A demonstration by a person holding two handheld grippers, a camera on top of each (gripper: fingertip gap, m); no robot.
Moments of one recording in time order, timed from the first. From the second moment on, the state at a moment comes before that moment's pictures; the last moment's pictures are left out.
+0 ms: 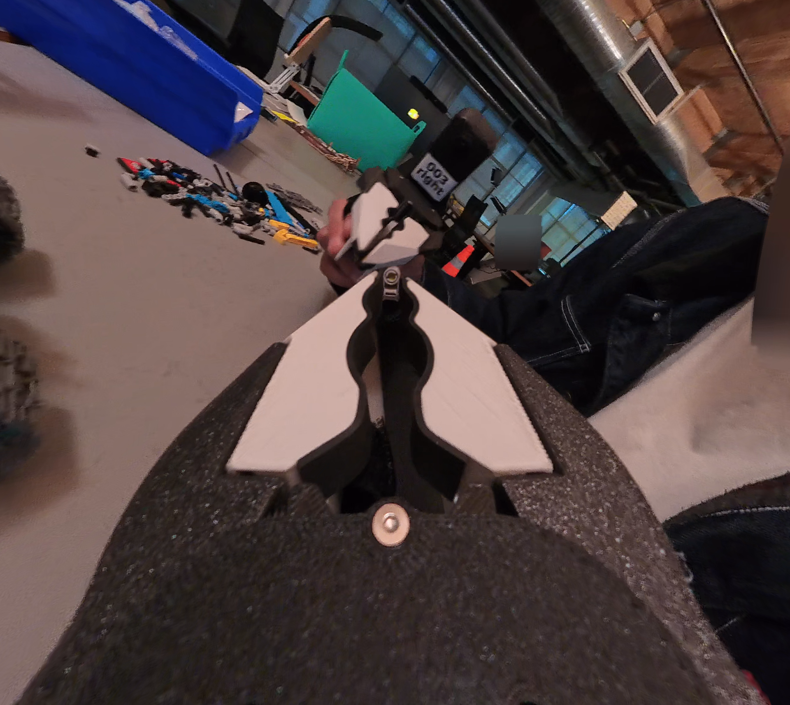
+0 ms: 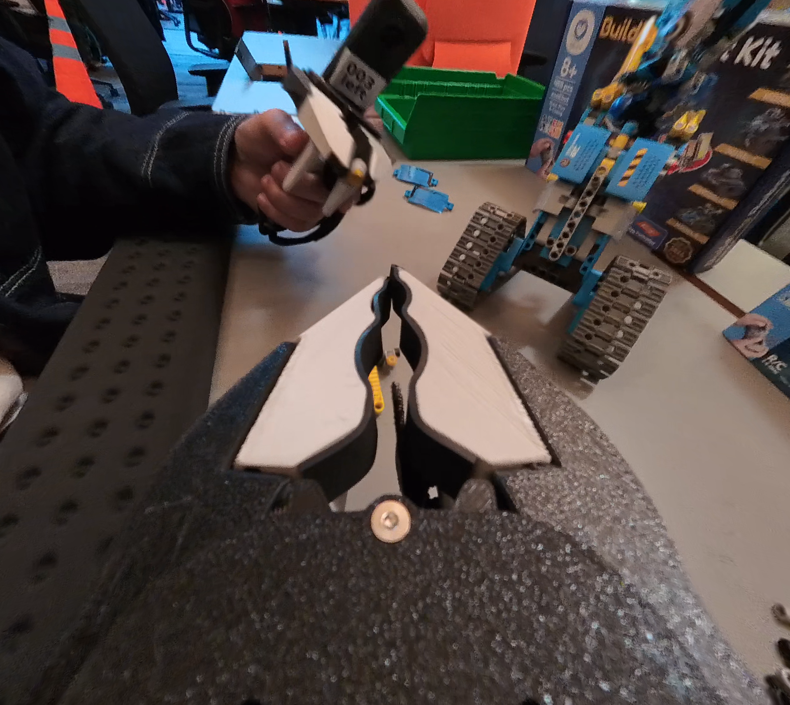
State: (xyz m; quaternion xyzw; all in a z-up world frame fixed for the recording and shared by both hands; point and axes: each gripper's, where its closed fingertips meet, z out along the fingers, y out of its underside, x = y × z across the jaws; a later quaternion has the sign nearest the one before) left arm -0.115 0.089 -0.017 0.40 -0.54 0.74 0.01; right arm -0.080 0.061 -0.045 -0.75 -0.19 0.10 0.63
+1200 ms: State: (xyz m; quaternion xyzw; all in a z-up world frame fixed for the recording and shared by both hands) left arm -0.087 0.084 -0.081 0.42 -0.72 0.47 -0.29; right arm -0.087 0.095 -0.093 -0.85 -0.13 -0.02 0.52
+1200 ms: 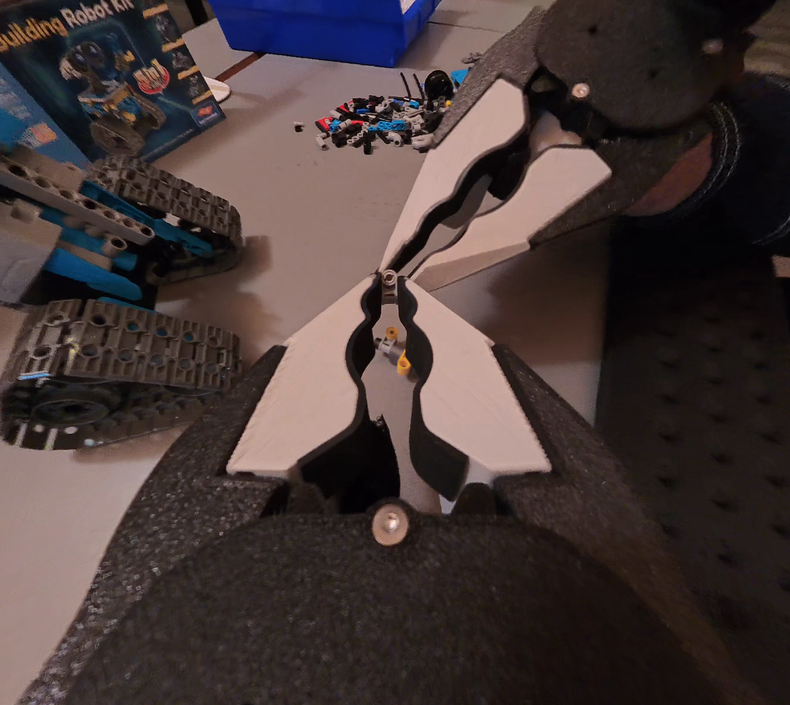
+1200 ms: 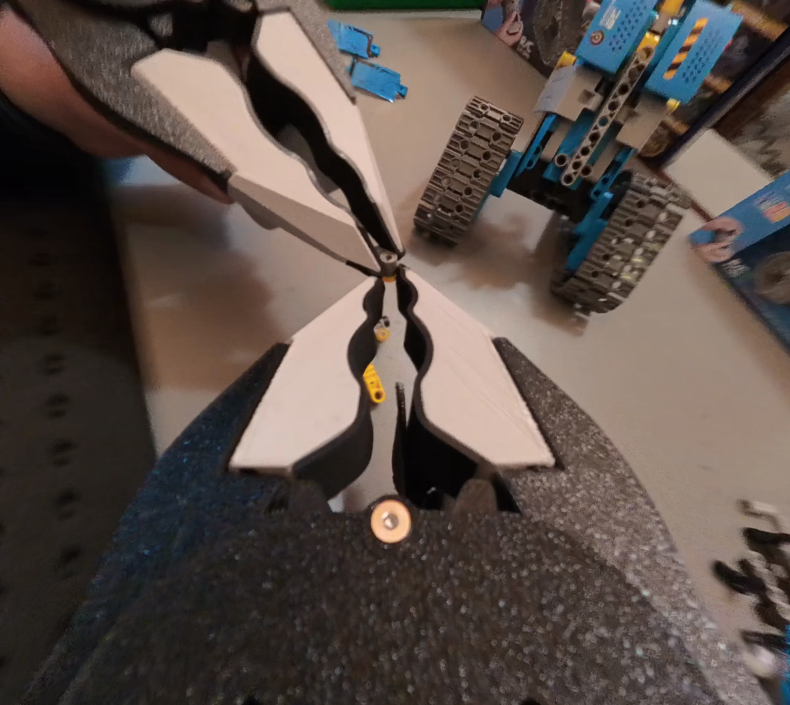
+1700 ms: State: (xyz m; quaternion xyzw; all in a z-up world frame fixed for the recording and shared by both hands) left arm -0.090 0.083 -0.082 0.34 -0.76 0.40 -0.38; right arm -0.068 0.089 -0.097 -0.83 0.00 0.18 0.53
